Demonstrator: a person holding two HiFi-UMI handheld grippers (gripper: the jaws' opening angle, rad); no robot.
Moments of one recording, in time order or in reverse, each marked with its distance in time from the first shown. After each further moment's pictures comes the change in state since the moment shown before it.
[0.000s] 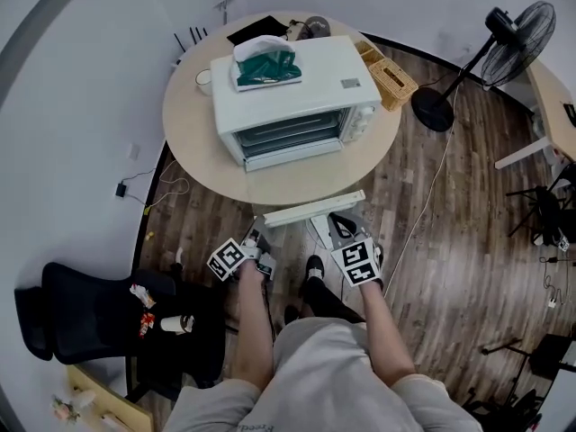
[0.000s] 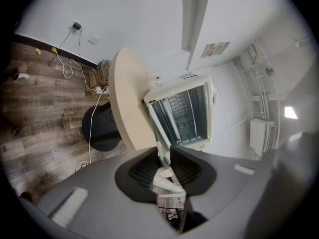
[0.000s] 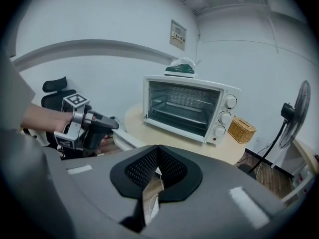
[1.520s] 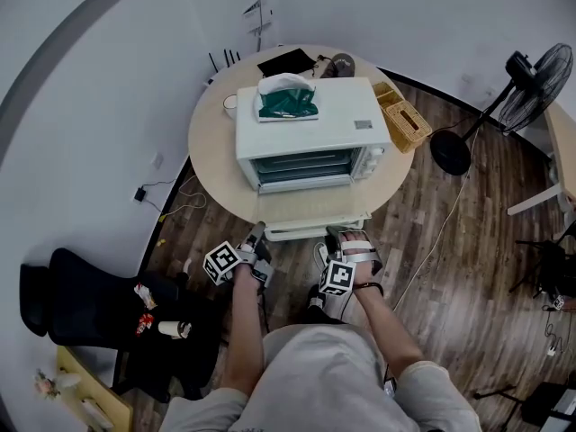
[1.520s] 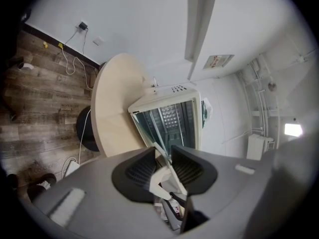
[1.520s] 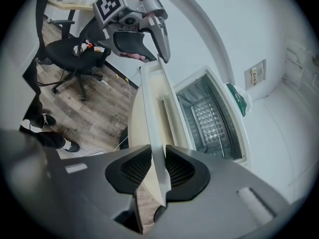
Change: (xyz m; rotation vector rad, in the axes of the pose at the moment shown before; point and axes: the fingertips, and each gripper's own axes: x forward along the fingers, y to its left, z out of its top) left arm 0.005 -0.064 0.041 -0.102 -0.081 -0.026; right arm 0.060 -0.004 -0.009 -0.990 0.156 -0.061
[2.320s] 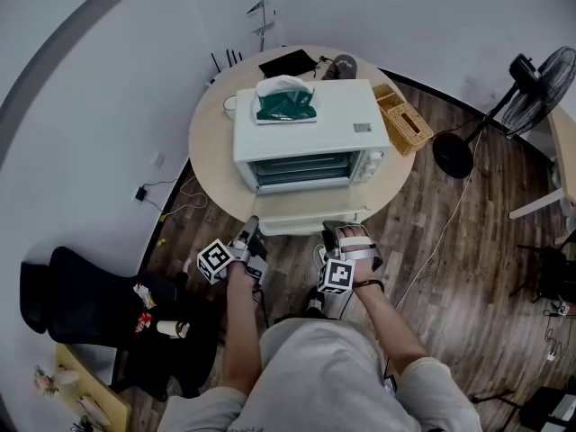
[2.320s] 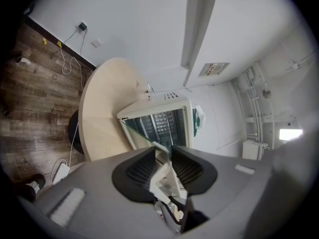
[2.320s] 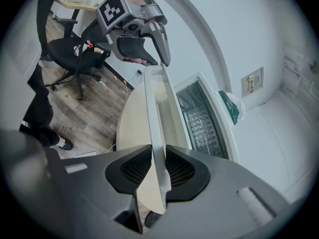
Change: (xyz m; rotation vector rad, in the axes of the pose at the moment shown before) left arm 0.006 -0.028 0.021 -0.026 -0.071 -0.062; right arm -0.005 -0.038 0.011 -0.046 -0.049 -0.048
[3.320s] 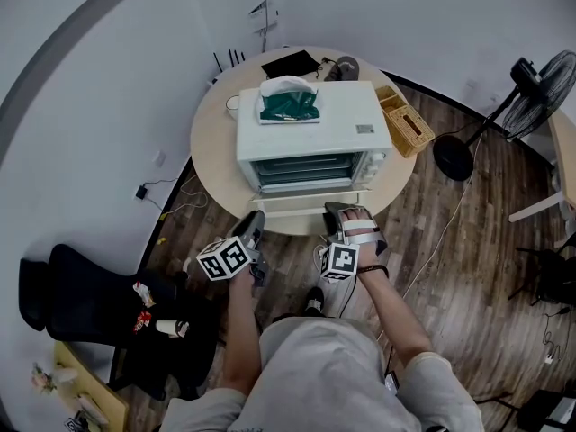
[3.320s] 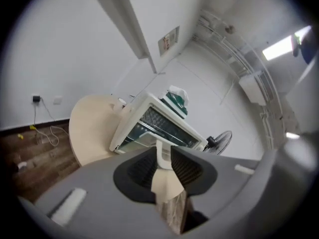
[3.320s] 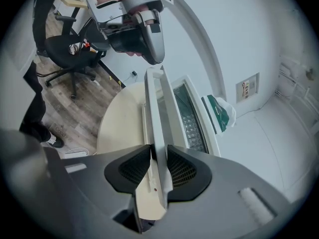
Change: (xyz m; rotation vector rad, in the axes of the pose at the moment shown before) left arm 0.003 -0.051 0.005 0.673 0.083 0.132; right arm 0.007 -0.055 0.010 -0.025 -0.037 -0.057
